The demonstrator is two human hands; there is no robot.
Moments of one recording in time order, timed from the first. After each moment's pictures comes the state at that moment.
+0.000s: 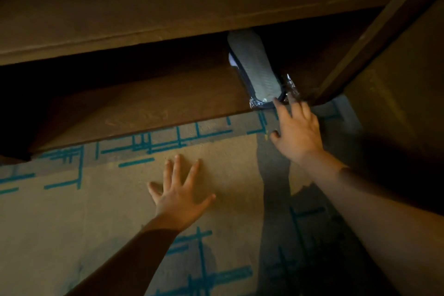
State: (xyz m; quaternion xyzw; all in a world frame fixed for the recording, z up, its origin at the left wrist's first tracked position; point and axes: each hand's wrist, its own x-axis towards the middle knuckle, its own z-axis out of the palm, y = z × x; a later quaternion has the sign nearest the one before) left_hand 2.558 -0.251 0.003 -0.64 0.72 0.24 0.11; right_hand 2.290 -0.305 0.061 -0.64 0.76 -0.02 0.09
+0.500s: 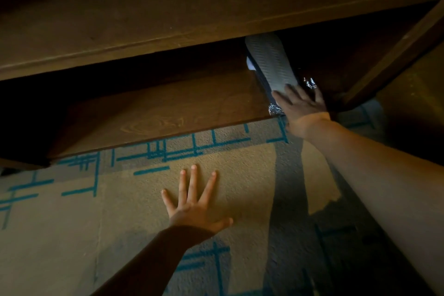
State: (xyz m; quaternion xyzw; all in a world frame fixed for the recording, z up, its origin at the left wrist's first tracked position) left_hand 2.567 -0.258 -0.013 -0.59 0.72 0.27 0.23; right_hand 2.289 -0.386 0.041 -0.68 0.71 0.16 0.12
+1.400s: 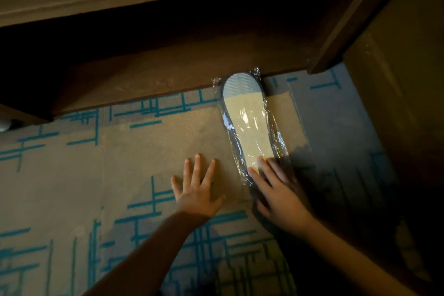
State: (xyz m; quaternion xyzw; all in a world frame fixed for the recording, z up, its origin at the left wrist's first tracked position) left_hand 2.545 -0.155 0.003 -0.61 0.72 0.30 0.14; right_hand 2.332 -0.117 0.019 -0.74 0.62 0.07 0.24
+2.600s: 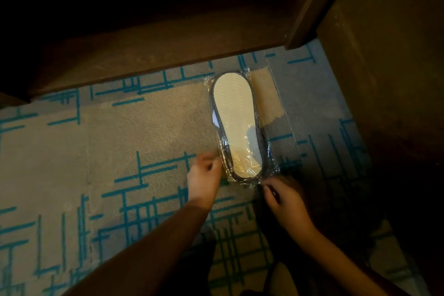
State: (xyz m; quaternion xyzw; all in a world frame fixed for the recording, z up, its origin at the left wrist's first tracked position) left_hand 2.487 -0.114 0.035 -0.70 0.44 0.52 -0.22; right_hand 2.323 -0.026 0.034 -0.51 0.73 -0.17 0.42
